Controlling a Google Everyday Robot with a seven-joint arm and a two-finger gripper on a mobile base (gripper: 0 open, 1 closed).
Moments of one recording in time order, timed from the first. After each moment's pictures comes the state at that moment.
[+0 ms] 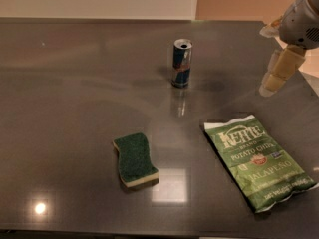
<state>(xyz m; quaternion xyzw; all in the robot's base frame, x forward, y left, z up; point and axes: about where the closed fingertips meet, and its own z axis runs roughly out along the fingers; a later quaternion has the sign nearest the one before) 0.556 -0.242 0.952 -0.61 0.76 0.02 0.22</state>
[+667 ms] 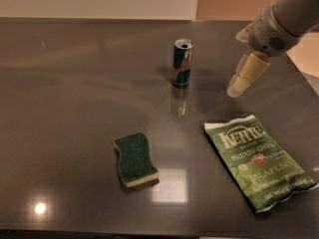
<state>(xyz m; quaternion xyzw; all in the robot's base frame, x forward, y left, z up) 0.579 -0.192 0.931 -0.60 0.76 0.04 0.25</state>
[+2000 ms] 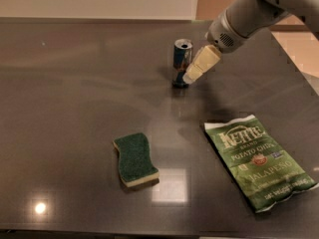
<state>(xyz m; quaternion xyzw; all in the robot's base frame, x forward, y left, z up) 0.645 -0.111 0.910 -0.53 0.79 0.10 0.30</state>
